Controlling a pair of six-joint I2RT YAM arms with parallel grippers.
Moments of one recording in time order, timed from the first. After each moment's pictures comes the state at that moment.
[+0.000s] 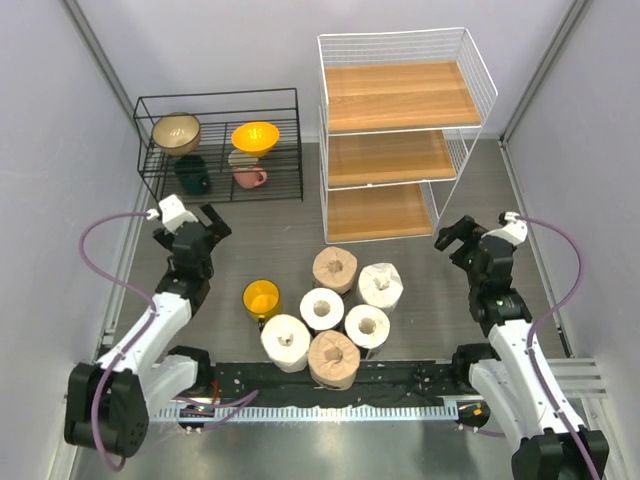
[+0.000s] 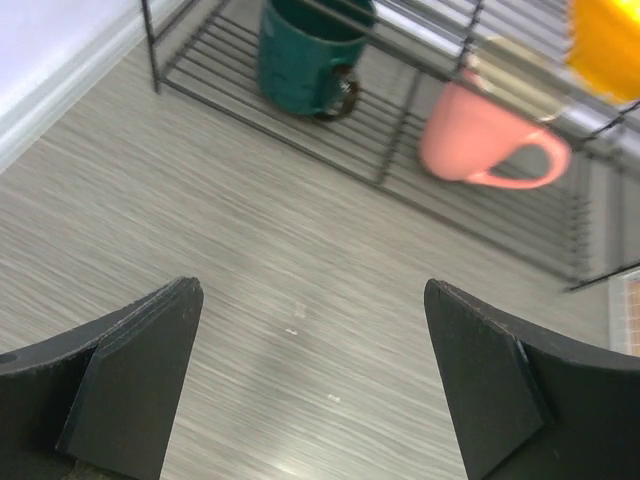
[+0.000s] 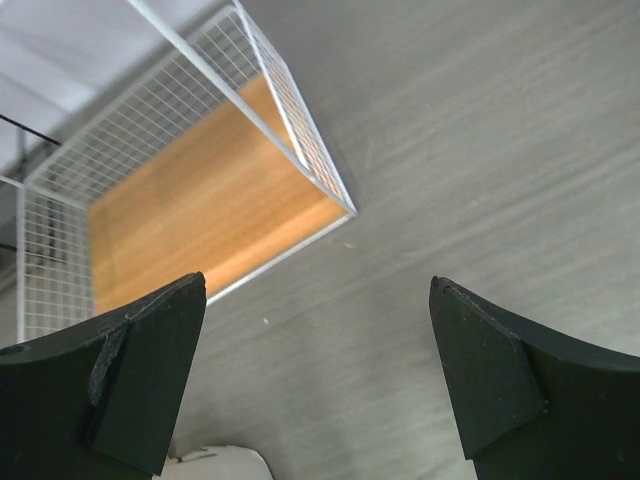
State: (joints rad) left arm -0.19 1.00 0.45 0.28 -0.52 -0.39; right arm 0.06 0.65 0.43 -0.09 0.21 0.55
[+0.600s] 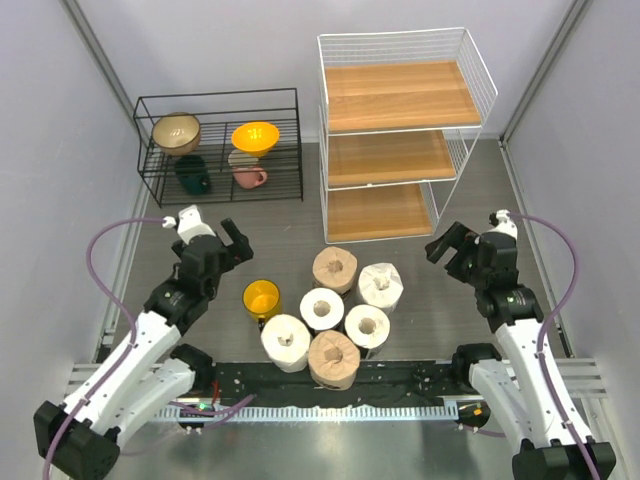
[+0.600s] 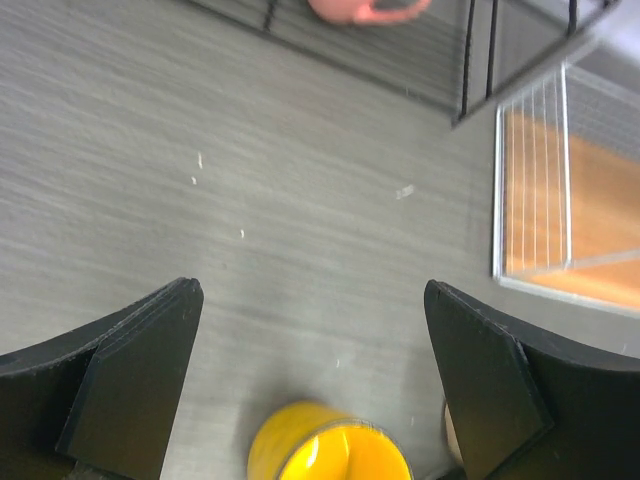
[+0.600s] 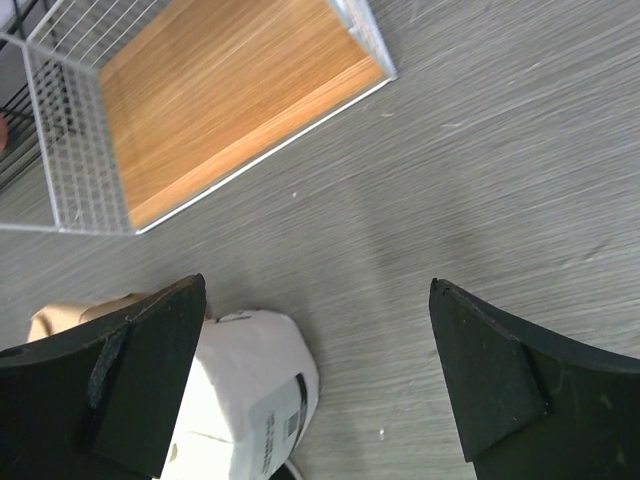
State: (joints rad) left arm -0.44 0.75 0.60 -0.30 -0.46 -0.63; right arm 0.07 0.65 0.59 -0.49 0.02 0.60
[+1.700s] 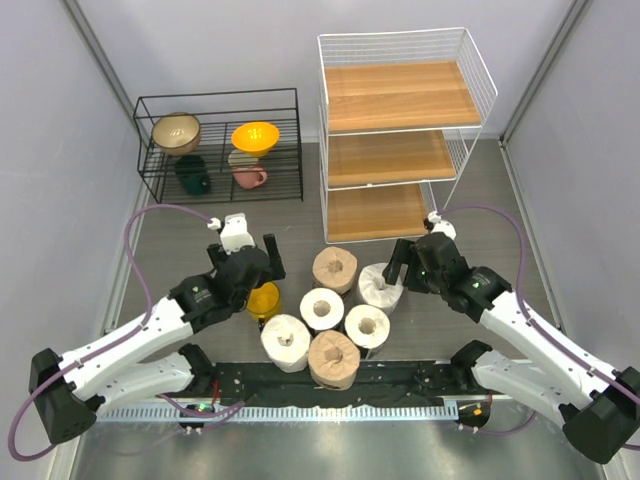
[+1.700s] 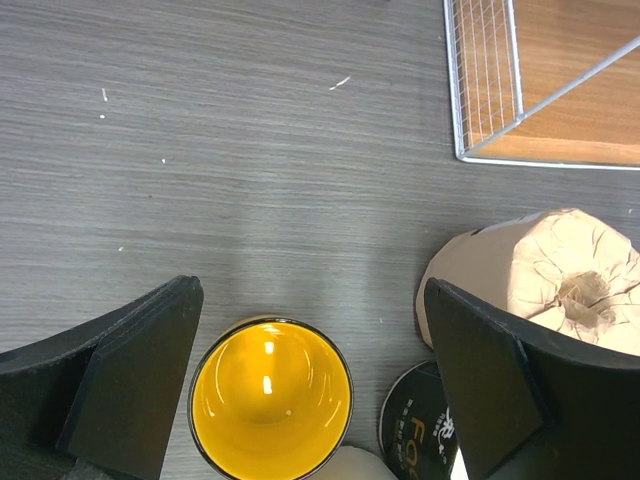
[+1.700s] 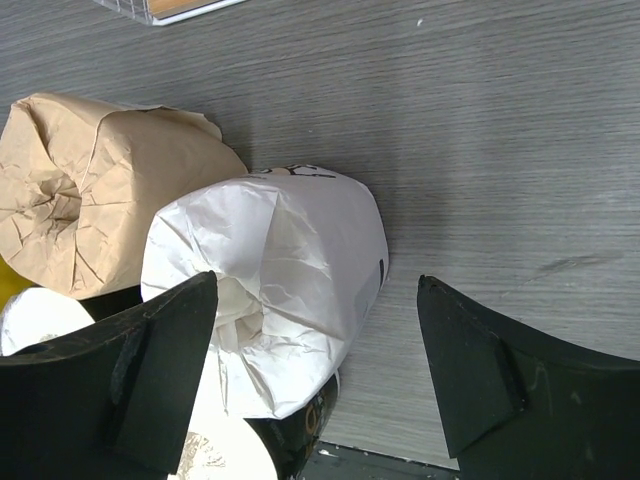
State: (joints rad) left arm -0.88 0.91 0.74 -0.51 -0.68 -0.74; right arm 0.61 0.87 0.70 -0.63 0.19 0.71
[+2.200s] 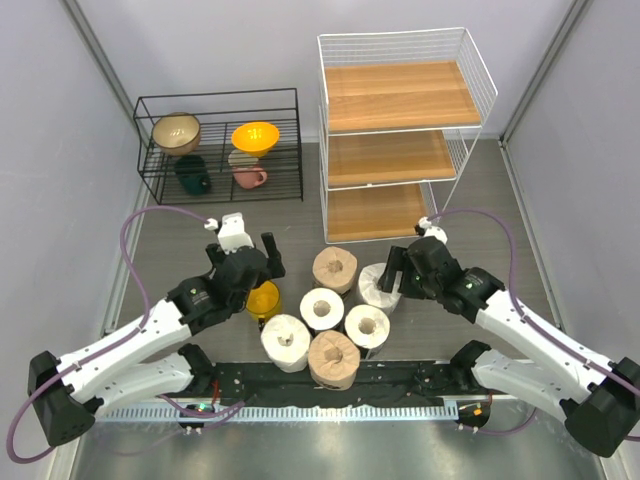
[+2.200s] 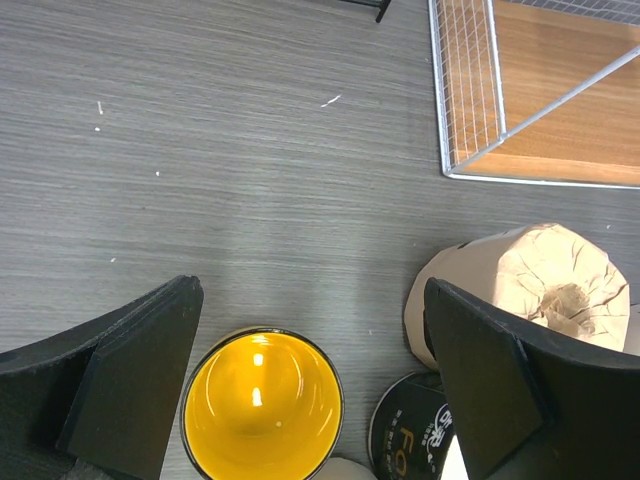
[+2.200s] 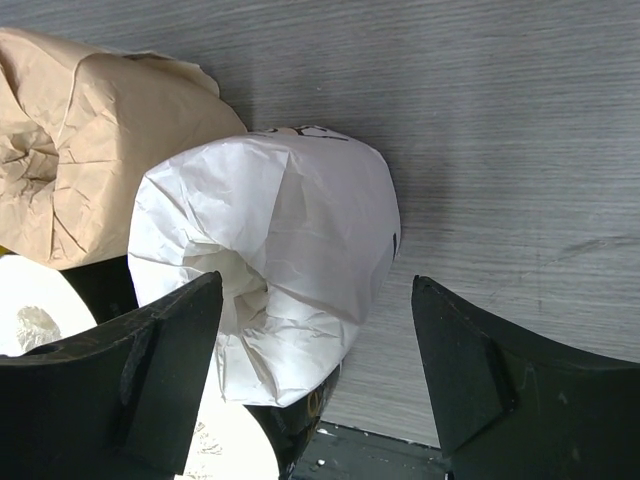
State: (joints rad) left arm -0.88 0.88 0.72 -0.47 -0.70 -0.73; right arm 0.66 0.89 0.69 -0.64 0.16 0.73
